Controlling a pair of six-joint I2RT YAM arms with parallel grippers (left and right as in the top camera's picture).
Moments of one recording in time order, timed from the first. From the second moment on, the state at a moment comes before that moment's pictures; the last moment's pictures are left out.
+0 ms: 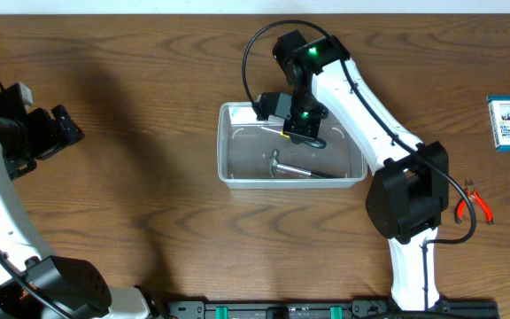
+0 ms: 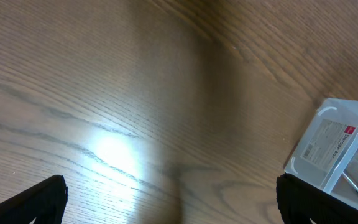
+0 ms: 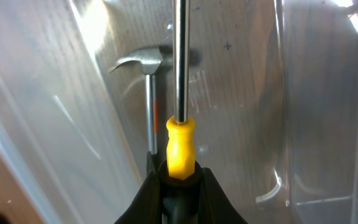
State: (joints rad) left arm 0.55 1.61 1.69 -1.42 0.24 0.05; right arm 0.48 2.20 2.01 -1.42 -0.12 -0.82
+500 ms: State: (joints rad) left arm 0.55 1.61 1.69 -1.42 0.24 0.05; right arm 0.48 2.20 1.89 -1.28 -0.11 -0.82
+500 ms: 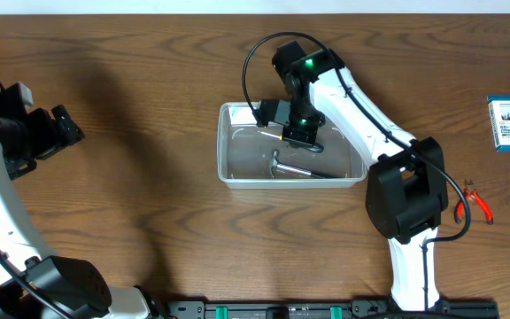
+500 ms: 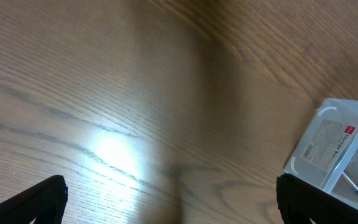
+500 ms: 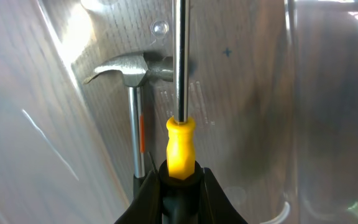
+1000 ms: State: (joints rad) left arm 0.55 1.61 1.69 -1.42 0.24 0.05; right arm 0.48 2.21 1.85 -1.26 -0.11 -0.82
